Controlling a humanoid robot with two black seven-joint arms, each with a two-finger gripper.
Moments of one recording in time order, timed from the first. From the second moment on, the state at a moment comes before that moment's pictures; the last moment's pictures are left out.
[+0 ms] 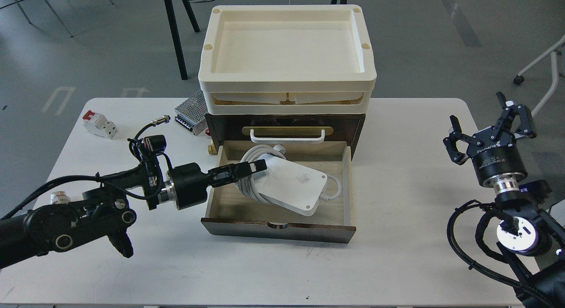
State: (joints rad) left arm -0.72 0.58 -0.18 -1.28 1.10 -0.09 -0.49; right arm 0.17 -0.34 1.26 1.13 -0.28 0.25 0.40
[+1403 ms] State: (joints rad) left arm -0.73 0.30 -0.14 -0.93 1.14 -0.09 -0.49; right arm 0.17 -0.34 1.26 1.13 -0.28 0.25 0.40
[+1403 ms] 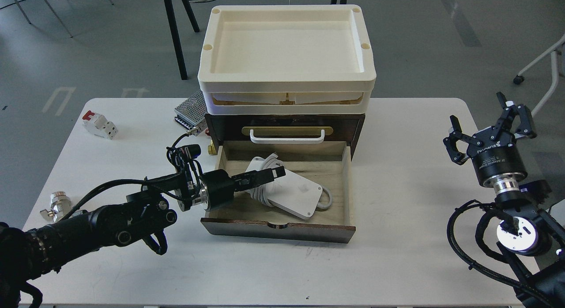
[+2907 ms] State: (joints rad) left arm -0.70 0.31 -0.13 -0.92 1.37 0.18 -0.49; right arm 0.17 -0.34 1.26 1.13 -0.28 0.25 0.40
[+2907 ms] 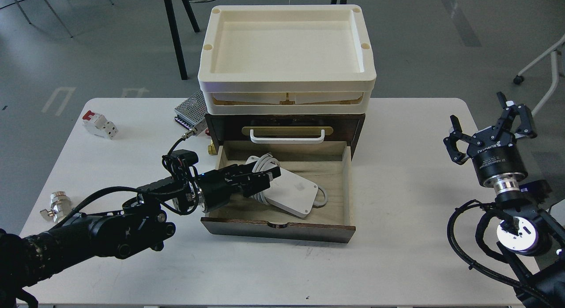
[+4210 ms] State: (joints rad) left arm -0.49 0.73 -0.28 -1.14 1.00 0.34 -0.49; right arm 0.17 -0.34 1.26 1.13 -0.28 0.25 0.40
